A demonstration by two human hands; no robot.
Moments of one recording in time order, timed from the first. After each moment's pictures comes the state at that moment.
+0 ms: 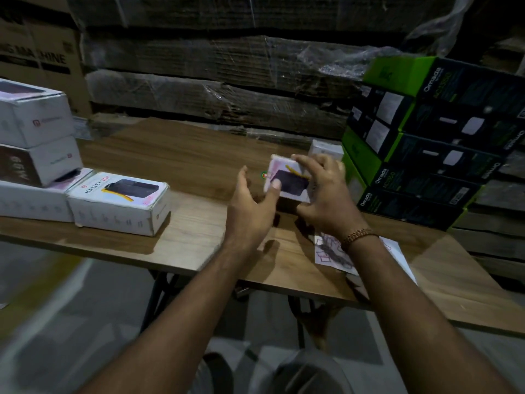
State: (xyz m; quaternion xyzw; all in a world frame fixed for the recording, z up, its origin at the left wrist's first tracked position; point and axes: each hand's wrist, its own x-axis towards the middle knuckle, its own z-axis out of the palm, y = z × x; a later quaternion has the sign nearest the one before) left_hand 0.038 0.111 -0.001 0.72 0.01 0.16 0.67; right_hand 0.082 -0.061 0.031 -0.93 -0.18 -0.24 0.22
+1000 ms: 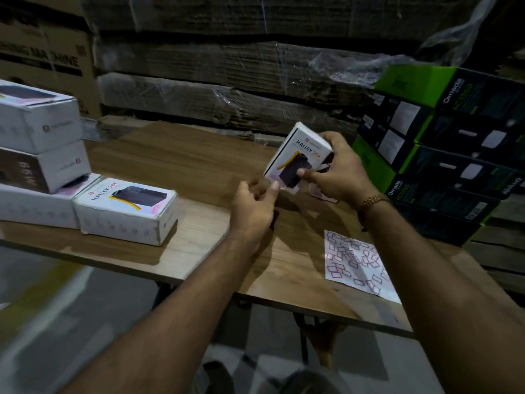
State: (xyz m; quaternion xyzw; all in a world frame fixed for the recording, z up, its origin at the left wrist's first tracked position) left_hand 0.079 0.114 -0.002 0.61 0.05 0.16 0.77; right_hand 0.122 -0.048 0.085 -0.91 -0.13 -0.19 0.36
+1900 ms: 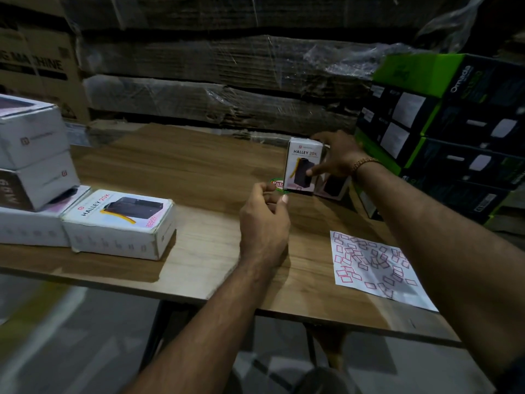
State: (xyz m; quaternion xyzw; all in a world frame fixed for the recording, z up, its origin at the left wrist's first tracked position) left_hand 0.071 0.101 -0.011 0.73 0.04 0.23 0.64; right_hand 0.232 -0.065 0.094 -0.99 -0.06 -0.12 0.10
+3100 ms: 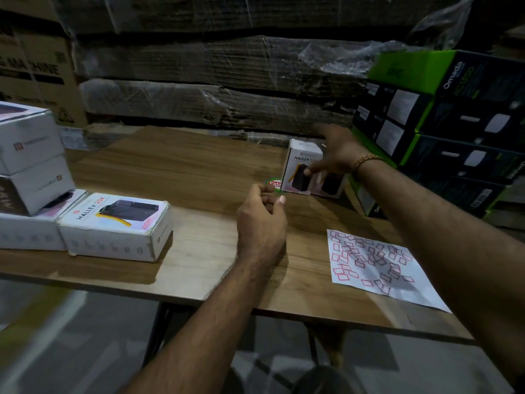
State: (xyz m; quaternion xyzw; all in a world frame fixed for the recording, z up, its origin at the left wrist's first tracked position) left_hand 0.072 0.099 -0.010 0.75 0.04 0.23 0.62; right_hand 0.194 -0.058 0.113 -0.98 -0.06 -0.12 0.11
